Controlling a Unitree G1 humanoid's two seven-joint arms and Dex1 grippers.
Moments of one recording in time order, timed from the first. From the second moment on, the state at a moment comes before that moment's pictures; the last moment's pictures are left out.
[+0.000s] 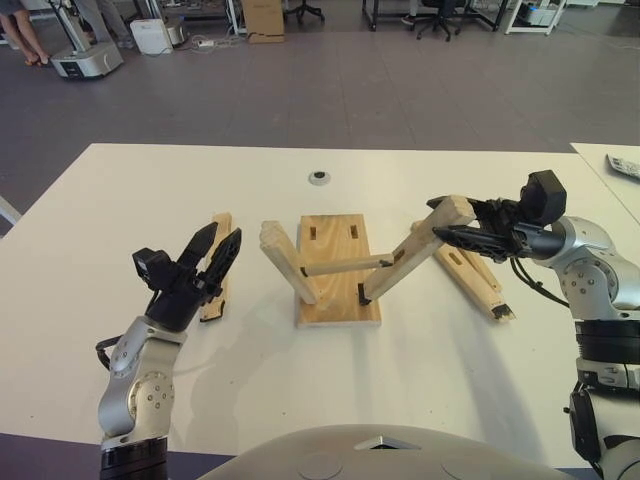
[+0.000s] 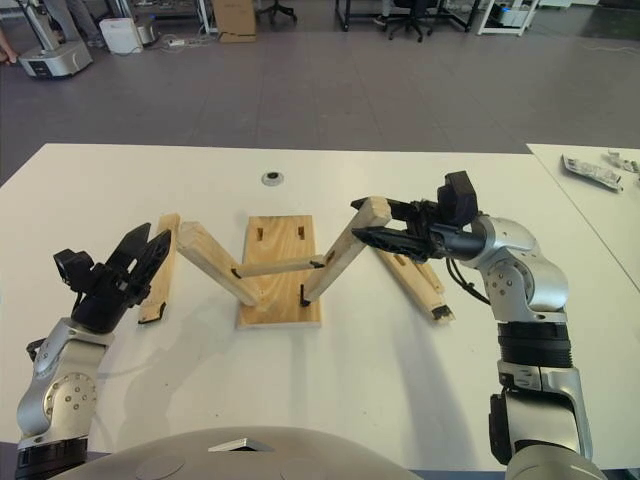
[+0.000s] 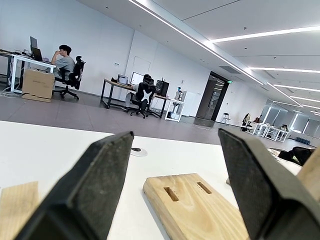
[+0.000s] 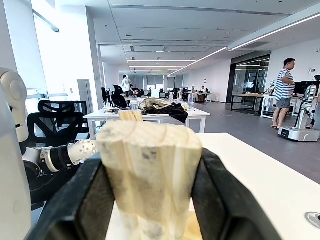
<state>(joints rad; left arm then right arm) 0.22 0.24 0.28 -0.29 -0.74 0.13 -0.69 -0.33 -0.61 -0.14 0.02 0.82 0.41 1.45</state>
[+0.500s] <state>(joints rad) 0.23 0.23 0.26 -0.29 -0.75 0.13 -0.69 -0.44 -0.58 -0.07 0.18 0.73 0.31 1.53</state>
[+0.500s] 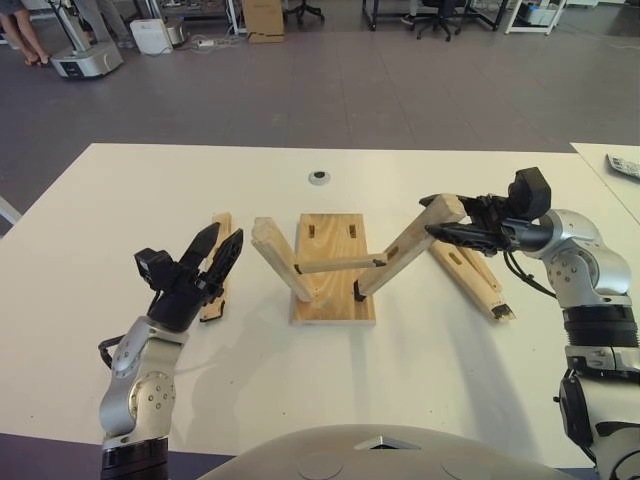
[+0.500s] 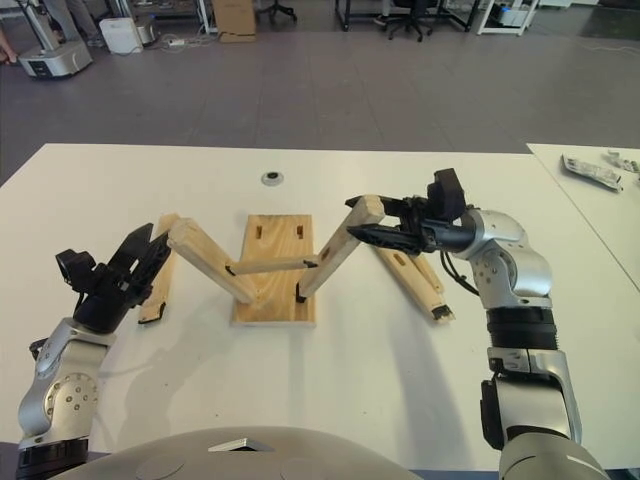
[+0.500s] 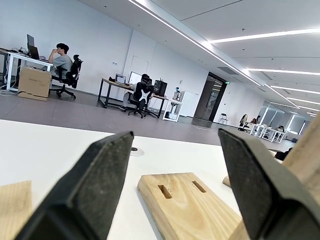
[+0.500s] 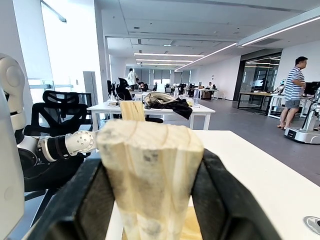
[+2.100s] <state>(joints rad) 0.25 0.14 0.10 -0.28 -0.67 0.04 -0.67 -0.46 -0.58 0.10 0.11 0.59 0.45 1.26</state>
